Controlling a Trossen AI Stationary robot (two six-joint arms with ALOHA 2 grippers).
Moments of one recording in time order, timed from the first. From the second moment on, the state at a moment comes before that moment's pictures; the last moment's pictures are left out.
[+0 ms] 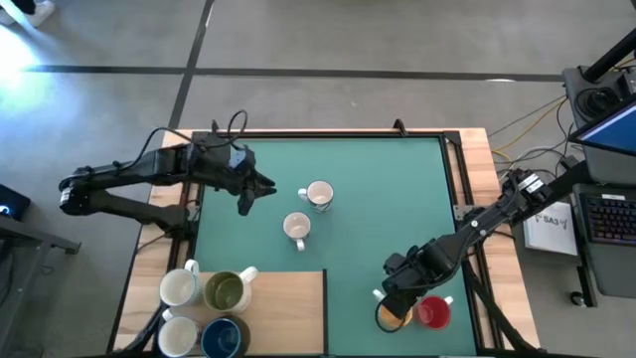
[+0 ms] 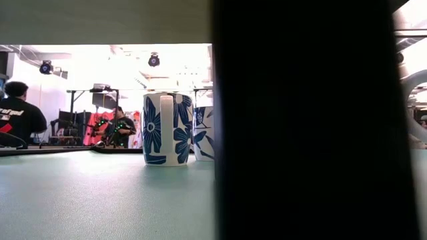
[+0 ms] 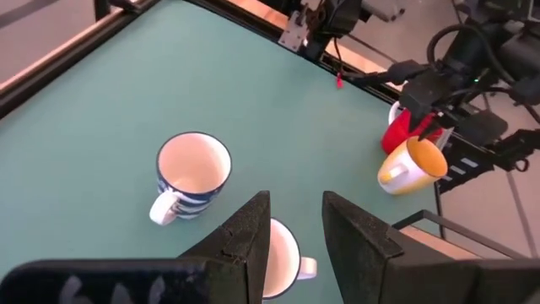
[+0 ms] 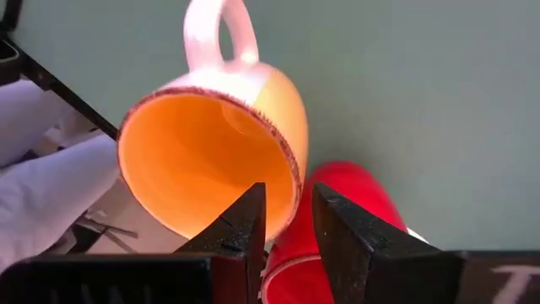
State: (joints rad) left arm 0.15 1.00 1.11 -0.64 0.09 -0.38; right arm 0.59 1.57 1.23 -0.97 -0.26 1.42
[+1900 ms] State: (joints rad) left arm 0.15 0.77 1.11 -0.72 0.09 -0.38; right arm 0.07 2.02 1.62 -0.95 -0.09 0.91
